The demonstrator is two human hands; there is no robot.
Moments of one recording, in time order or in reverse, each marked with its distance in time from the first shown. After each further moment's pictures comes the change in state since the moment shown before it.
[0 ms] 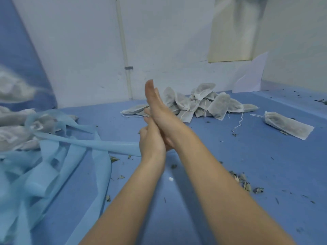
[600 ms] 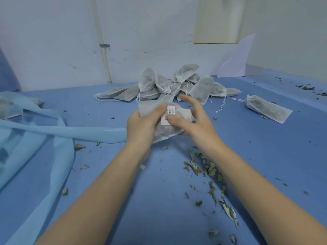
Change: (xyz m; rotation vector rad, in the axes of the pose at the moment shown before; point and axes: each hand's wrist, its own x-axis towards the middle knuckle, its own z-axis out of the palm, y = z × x) left_hand 0.002 -0.027 0.031 -0.064 -0.207 0.053; right_hand -0.058 0.072 -0.117 -0.098 0.359 -0.172
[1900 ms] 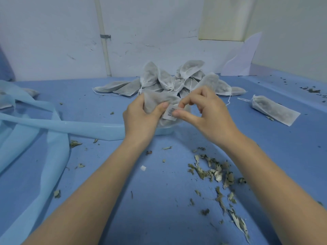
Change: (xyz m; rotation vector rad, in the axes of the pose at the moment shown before) left_hand 0.026 -0.009 -0.010 0.459 0.091 0.344; right_hand 0.021 -0.010 -0.014 -0.683 -0.024 -0.437
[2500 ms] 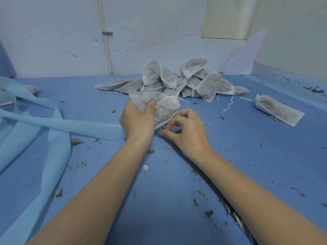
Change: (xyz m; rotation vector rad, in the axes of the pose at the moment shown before) left_hand 0.007 -0.012 0.006 0.076 0.231 -0.189; right_hand -0.014 0.016 0.069 0.013 -0.008 0.224
